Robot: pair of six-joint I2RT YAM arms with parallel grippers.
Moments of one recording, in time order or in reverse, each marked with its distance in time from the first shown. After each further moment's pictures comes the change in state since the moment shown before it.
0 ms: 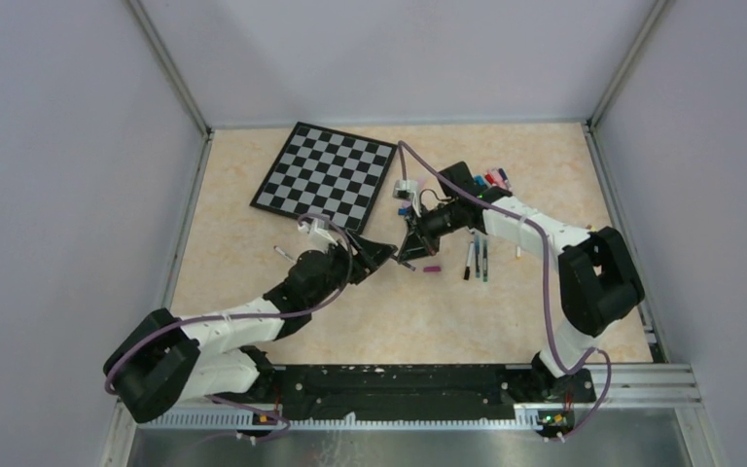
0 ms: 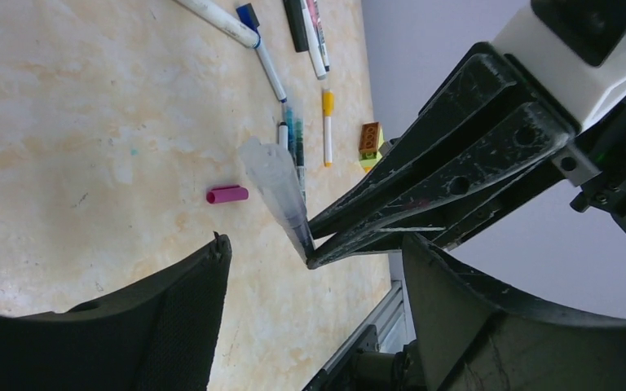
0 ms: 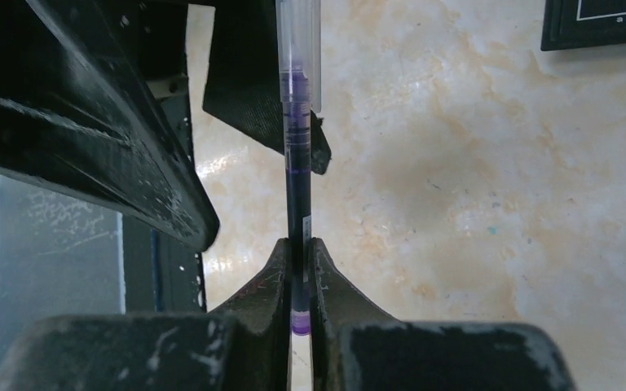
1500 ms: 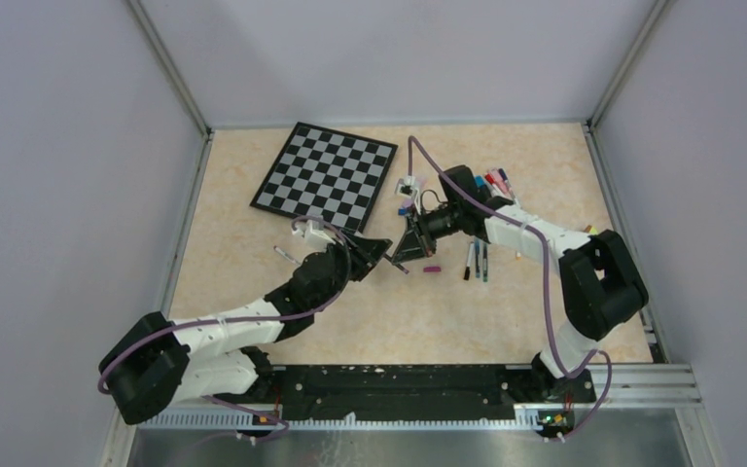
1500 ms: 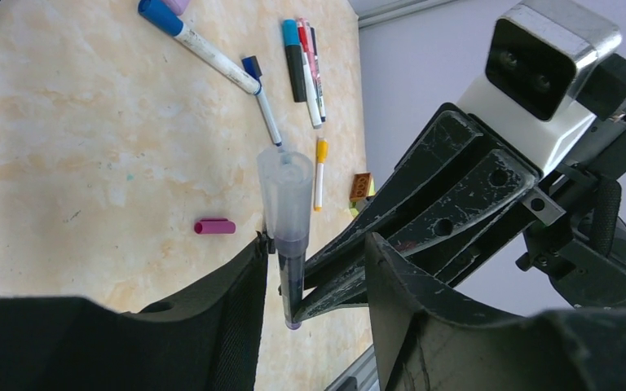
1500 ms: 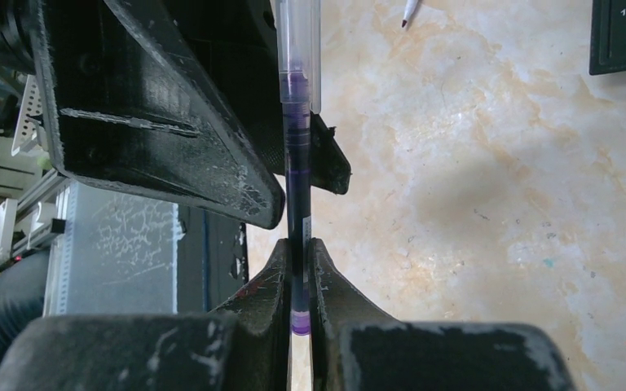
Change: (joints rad) left arm -0.098 -0.025 0.048 -0.071 -0.245 -0.064; right arm 0.001 -0.026 -0.095 0.240 -0.117 0.264
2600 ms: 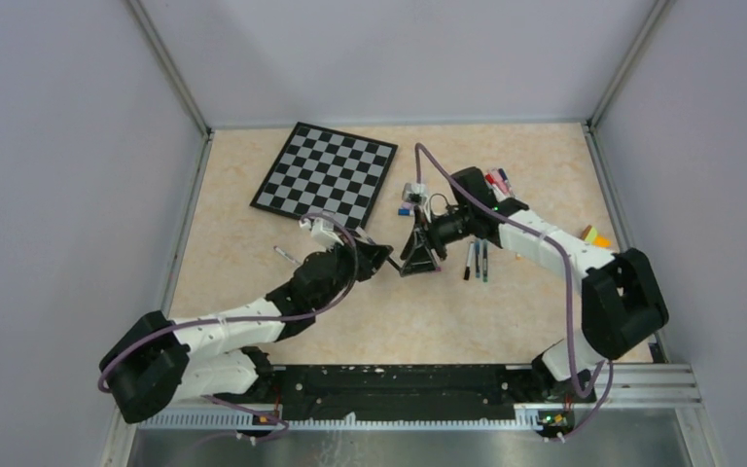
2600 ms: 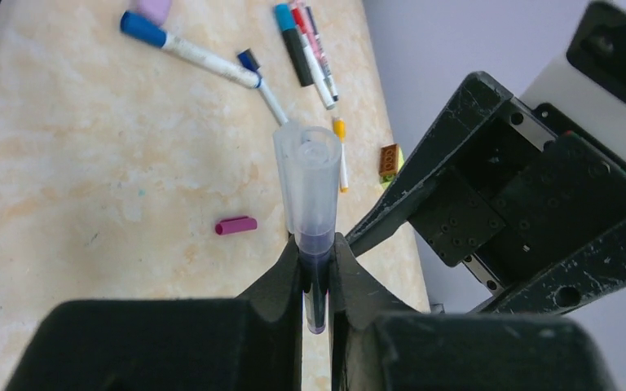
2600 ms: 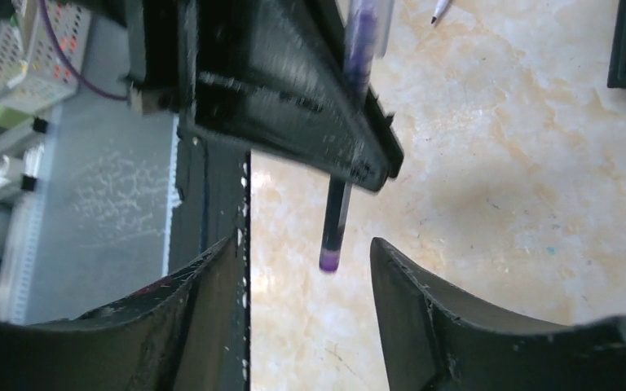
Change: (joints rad) left arm -0.012 0.032 0.023 -0.008 0.045 0.159; right arm -0.003 -0.092 -0.027 -0.078 -0.013 -0.102
